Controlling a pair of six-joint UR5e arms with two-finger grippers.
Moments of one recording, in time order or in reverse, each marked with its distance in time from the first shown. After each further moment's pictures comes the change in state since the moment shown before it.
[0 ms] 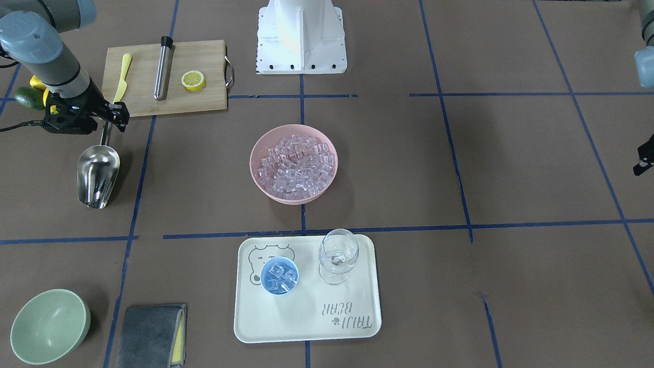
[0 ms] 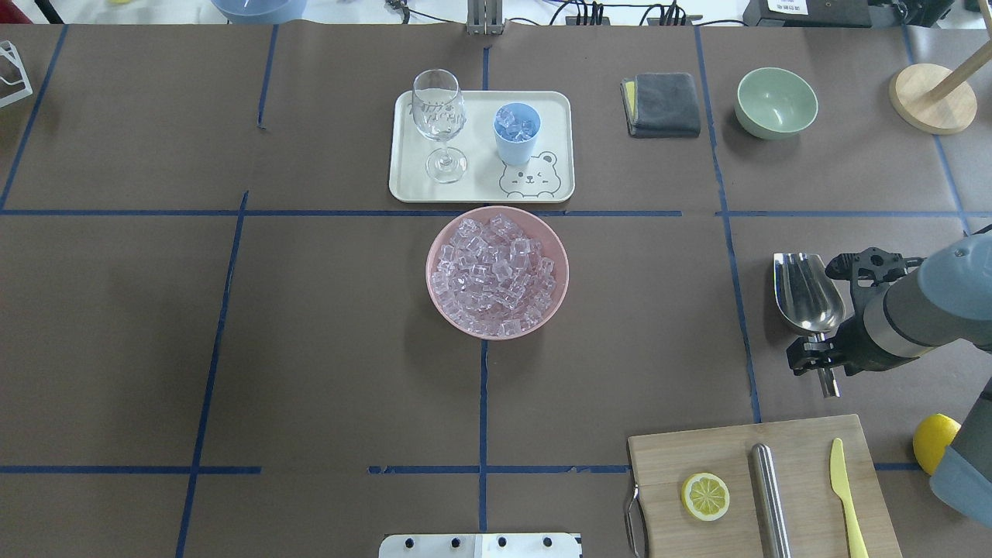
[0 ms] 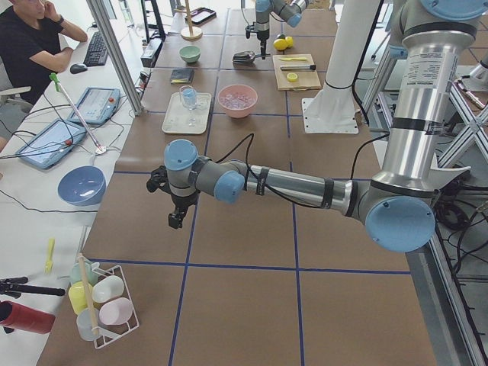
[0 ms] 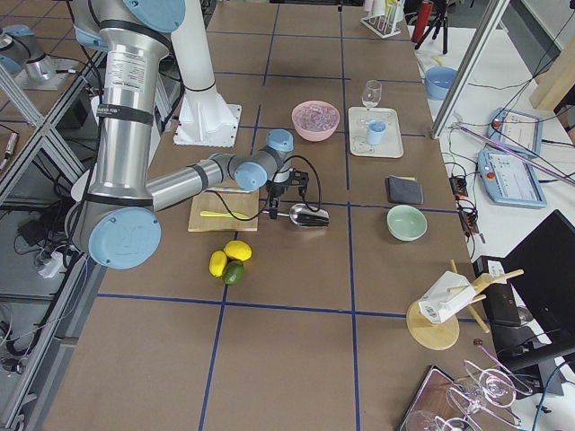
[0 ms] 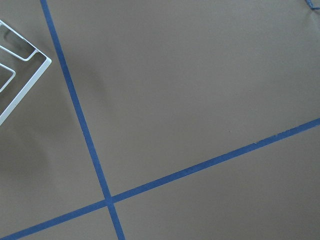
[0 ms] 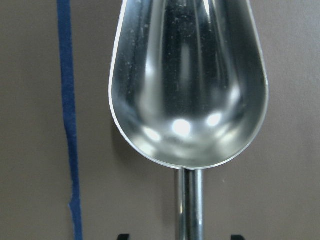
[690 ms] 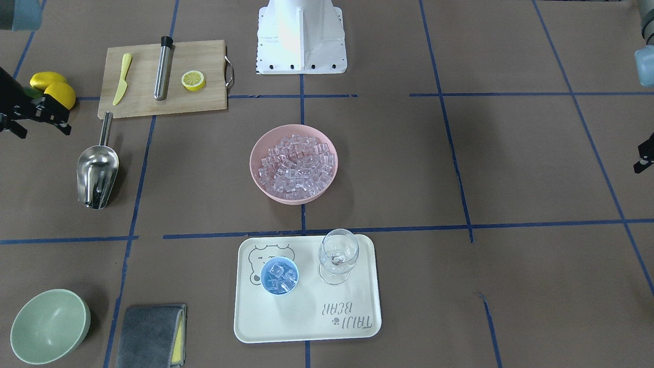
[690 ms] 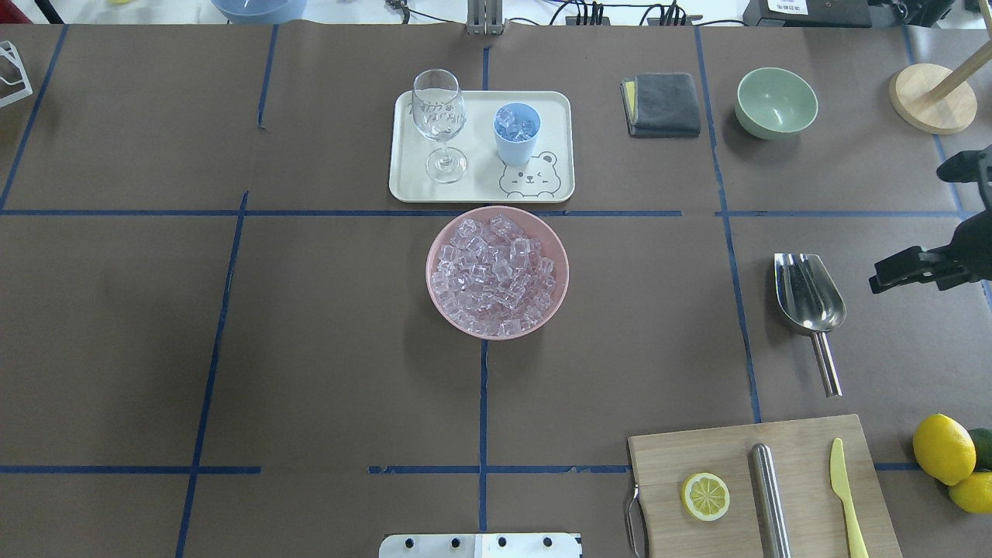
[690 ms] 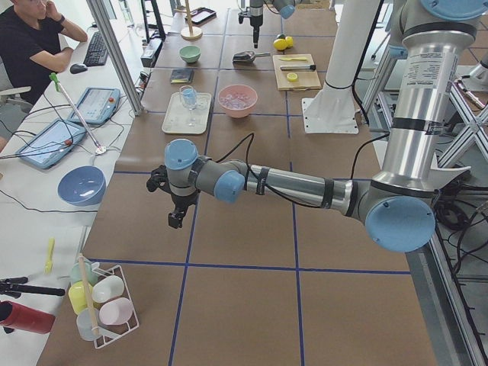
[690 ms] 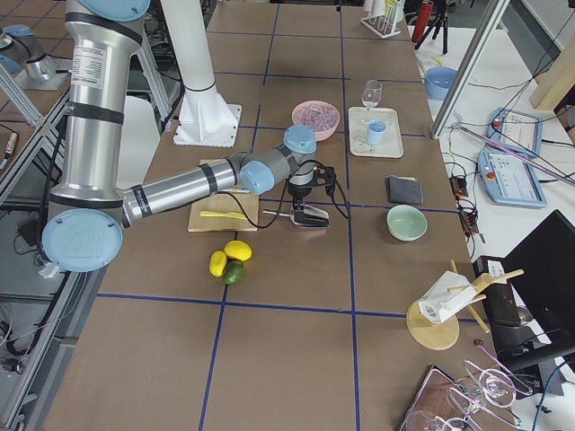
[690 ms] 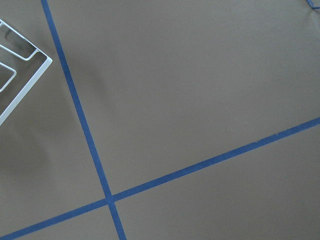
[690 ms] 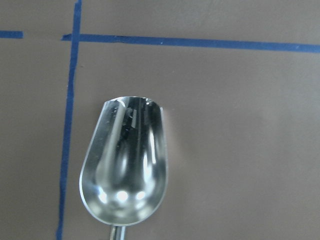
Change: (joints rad) left arm -0.004 0.030 -0.009 0.011 -0.003 0.006; right arm 0.406 -0.002 0.002 -0.064 0.203 -0.457
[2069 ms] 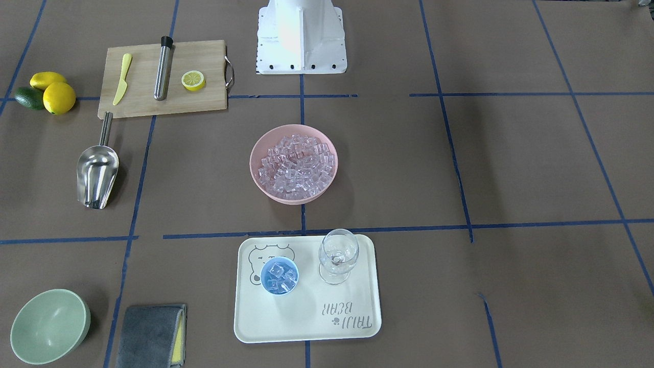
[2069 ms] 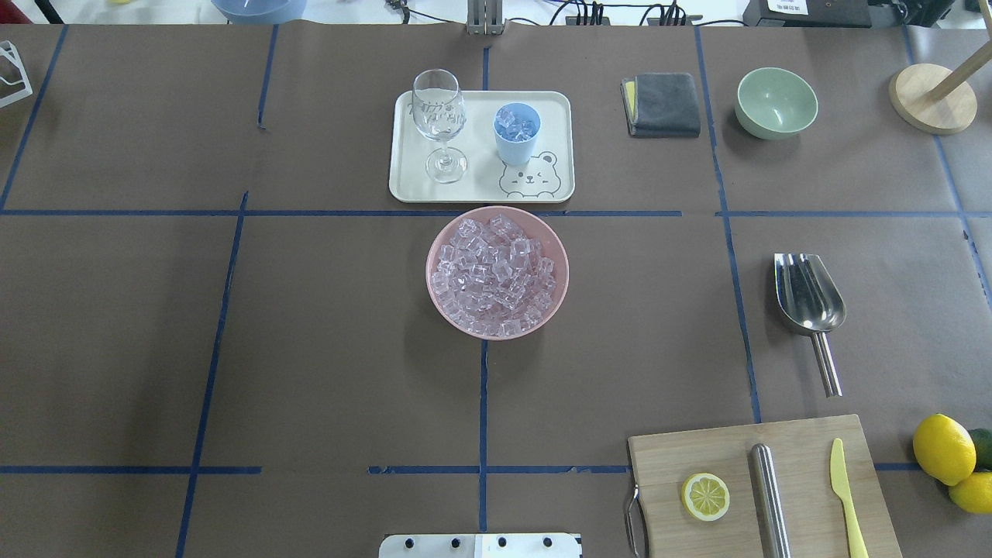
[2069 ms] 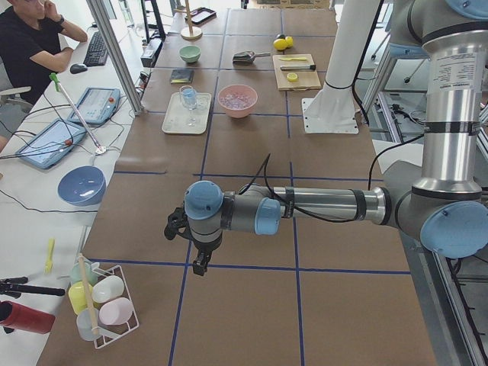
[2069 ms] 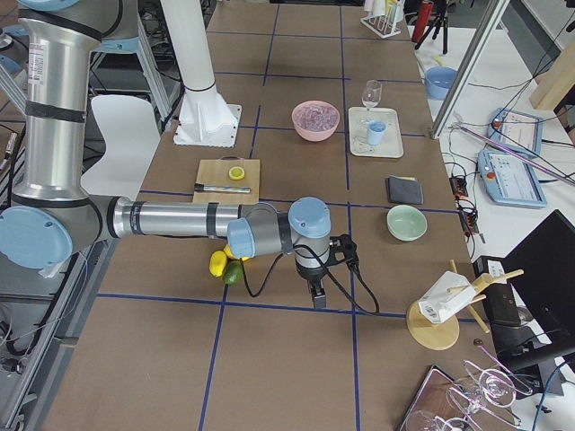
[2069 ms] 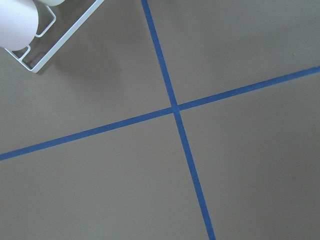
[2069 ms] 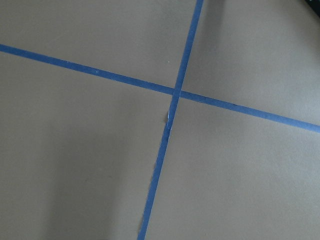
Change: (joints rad) left arm -0.186 0.134 -0.014 0.139 -0.036 0.205; right arm 0.431 0.000 -0.285 -0.032 0.035 -0.658
